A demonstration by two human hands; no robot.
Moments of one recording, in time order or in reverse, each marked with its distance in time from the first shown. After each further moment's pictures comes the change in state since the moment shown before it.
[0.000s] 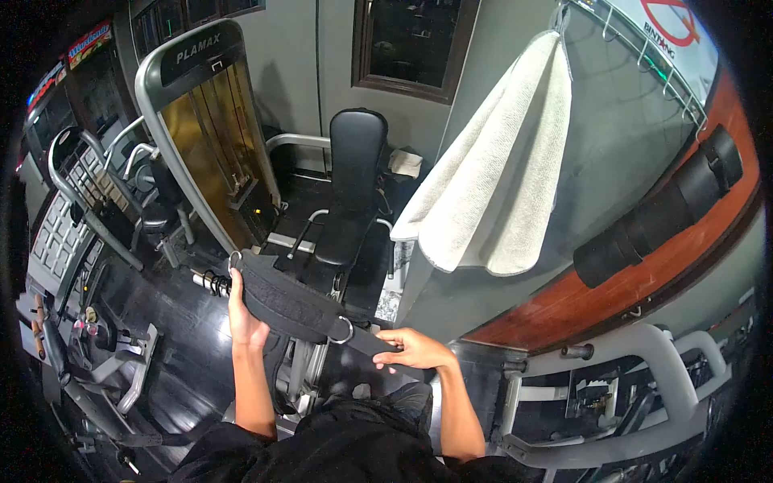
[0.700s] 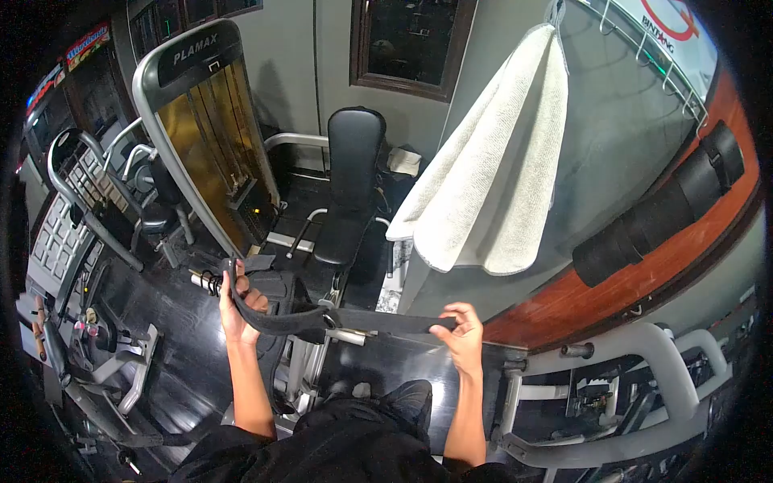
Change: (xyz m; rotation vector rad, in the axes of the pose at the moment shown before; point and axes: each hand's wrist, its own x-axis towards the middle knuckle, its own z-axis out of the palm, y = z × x) left_hand 0.009 0.003 -0.021 -0.267 -0.177 -0.059; right_hand -0.047 0.042 -0.021 0.274 0.955 -0.492
